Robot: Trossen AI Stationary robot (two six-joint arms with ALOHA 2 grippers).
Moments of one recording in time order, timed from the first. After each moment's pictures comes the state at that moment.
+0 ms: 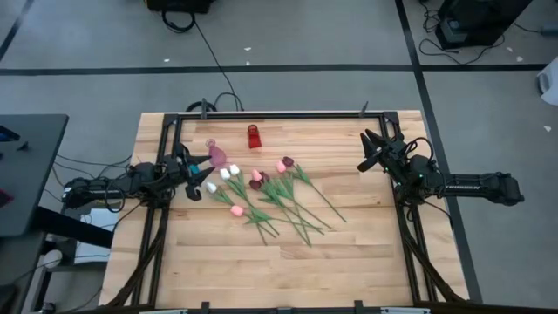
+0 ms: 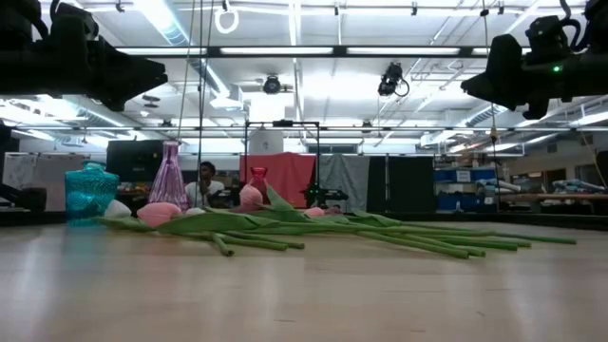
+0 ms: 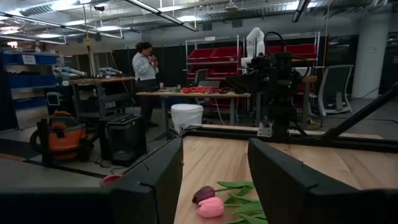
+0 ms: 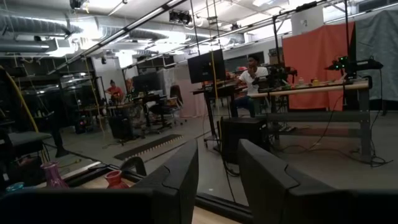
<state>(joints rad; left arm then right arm) 0.02 0.00 0.01 0.19 -0.31 0.07 -0.18 0.33 0.01 0.58 0.70 0.00</state>
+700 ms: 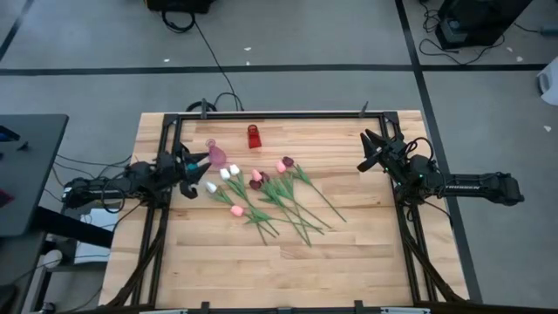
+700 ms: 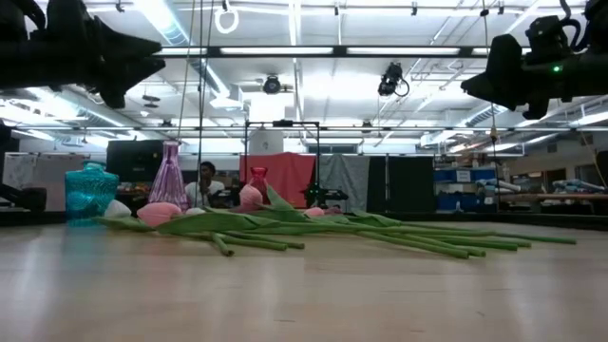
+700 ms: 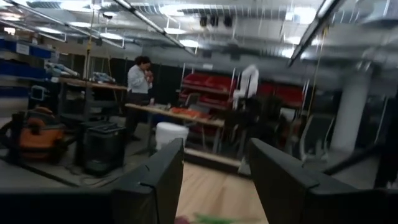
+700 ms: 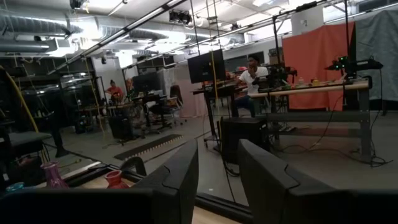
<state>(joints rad) 0.02 0.00 0.01 0.32 -0.31 -0.10 -0.18 0.33 0.01 0.58 0.70 0.00</state>
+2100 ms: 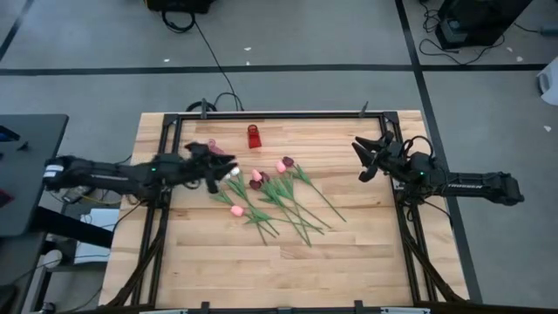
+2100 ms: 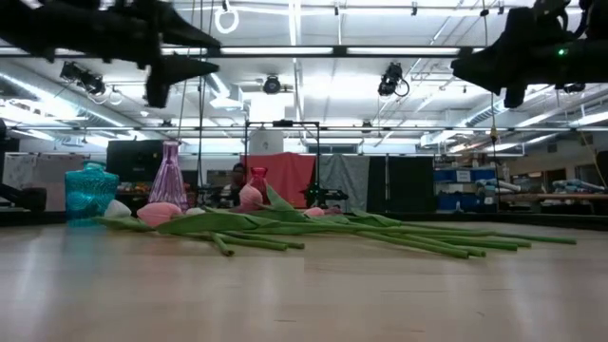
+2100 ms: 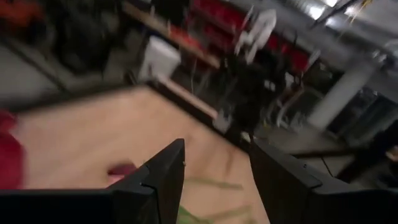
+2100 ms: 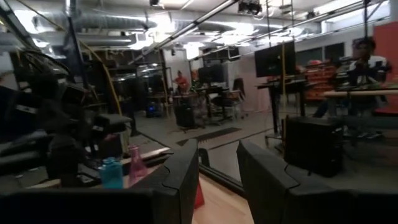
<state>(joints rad) 0.01 0.80 0.38 0.37 -0.26 -0.57 -0.18 0.33 0.08 0.47 0.40 0.03</state>
